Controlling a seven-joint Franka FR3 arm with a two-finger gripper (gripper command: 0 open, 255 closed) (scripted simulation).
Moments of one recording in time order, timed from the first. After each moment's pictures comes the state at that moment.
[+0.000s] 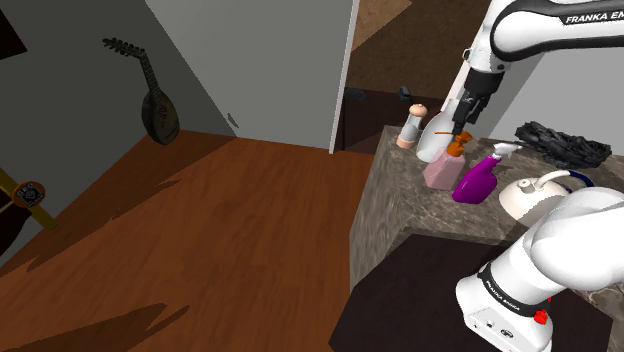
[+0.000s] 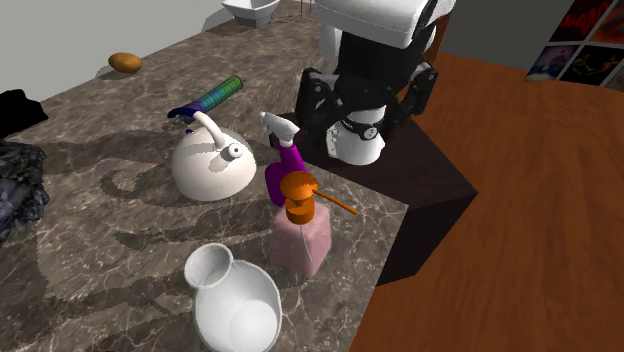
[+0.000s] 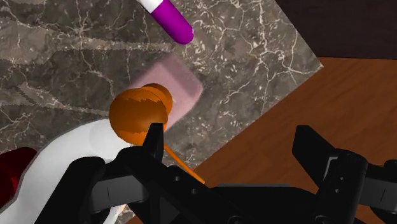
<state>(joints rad) -0.06 -0.60 -0.33 -2.46 -0.28 1.78 -0.27</state>
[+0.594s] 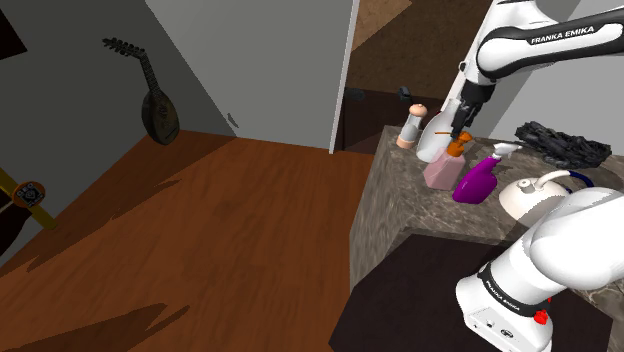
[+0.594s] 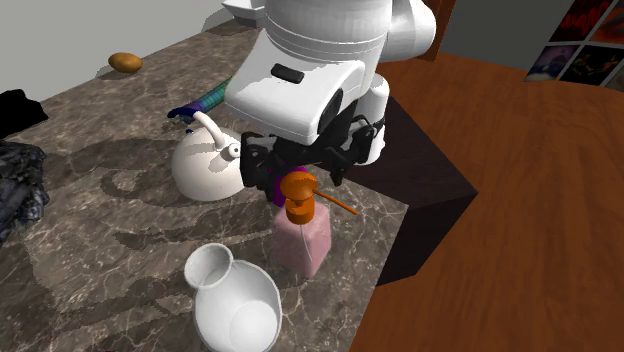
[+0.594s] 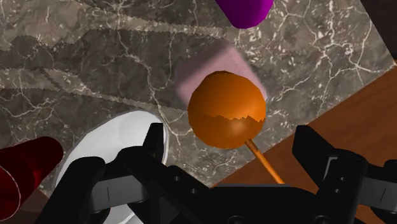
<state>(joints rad) -0.08 -0.44 -0.47 -2.44 -0.34 1.99 -0.42</state>
